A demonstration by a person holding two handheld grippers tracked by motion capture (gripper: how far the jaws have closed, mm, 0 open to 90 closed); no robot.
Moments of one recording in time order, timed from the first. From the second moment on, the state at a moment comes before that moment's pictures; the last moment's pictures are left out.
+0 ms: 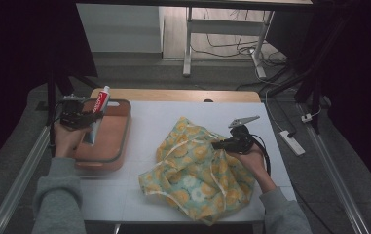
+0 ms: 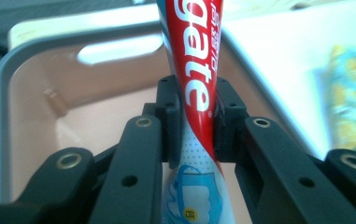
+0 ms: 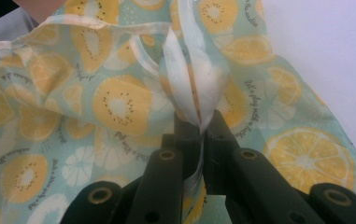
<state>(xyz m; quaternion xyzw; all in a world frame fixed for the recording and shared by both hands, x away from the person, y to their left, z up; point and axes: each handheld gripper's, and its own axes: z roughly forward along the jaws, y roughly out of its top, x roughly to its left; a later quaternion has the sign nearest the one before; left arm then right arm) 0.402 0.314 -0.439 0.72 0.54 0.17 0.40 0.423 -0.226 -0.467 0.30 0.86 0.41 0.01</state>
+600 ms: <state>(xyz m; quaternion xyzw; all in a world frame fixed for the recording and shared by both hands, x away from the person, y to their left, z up) 0.384 0.300 -0.408 0.71 0.47 0.14 0.50 0.423 -0.226 -0.468 0.30 0.86 0.41 0.01</state>
